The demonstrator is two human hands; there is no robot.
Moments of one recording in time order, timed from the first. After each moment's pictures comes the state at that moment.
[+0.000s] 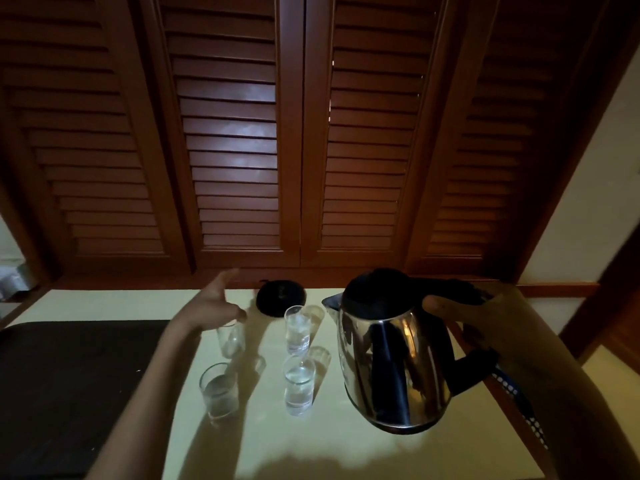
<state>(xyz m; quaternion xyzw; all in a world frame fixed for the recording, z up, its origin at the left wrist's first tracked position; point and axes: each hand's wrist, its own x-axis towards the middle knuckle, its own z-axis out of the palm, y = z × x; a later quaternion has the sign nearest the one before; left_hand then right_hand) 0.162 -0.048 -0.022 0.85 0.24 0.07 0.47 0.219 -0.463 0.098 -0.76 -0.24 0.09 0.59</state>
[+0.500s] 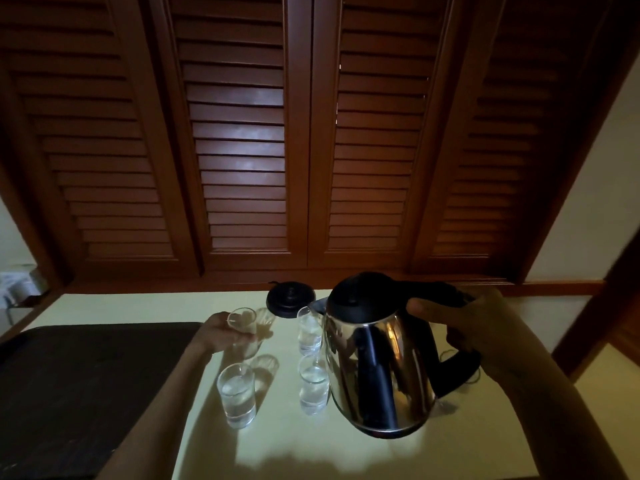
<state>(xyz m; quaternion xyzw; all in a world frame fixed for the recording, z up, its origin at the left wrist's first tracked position) 0.146 -0.035 -0.076 0.78 0.32 0.07 0.54 0.192 -0.427 0.100 -0.72 -0.21 0.14 0.64</state>
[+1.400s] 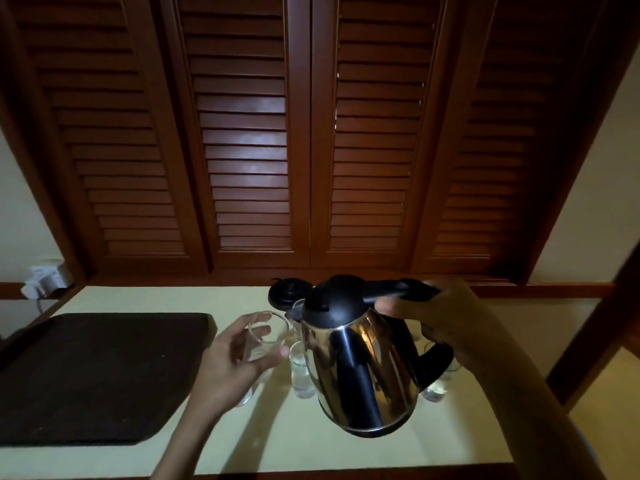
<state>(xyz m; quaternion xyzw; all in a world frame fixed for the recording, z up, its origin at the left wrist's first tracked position) 0.047 -0.180 -0.028 0.77 0.20 0.24 0.56 0.177 -0.443 0.108 -0.78 -0.24 0.17 0.56</state>
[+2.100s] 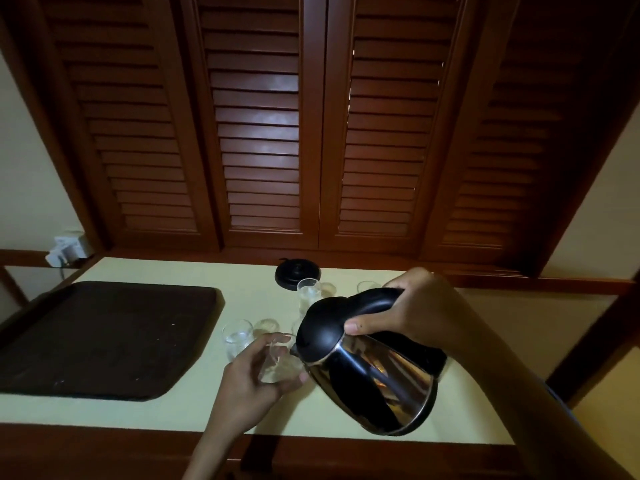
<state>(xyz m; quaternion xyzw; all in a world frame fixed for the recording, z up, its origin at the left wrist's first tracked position) 0.028 -0.228 -0.079 0.79 0.23 0.23 0.52 0.168 -0.433 0.104 -0.88 -0.34 0.10 0.32</state>
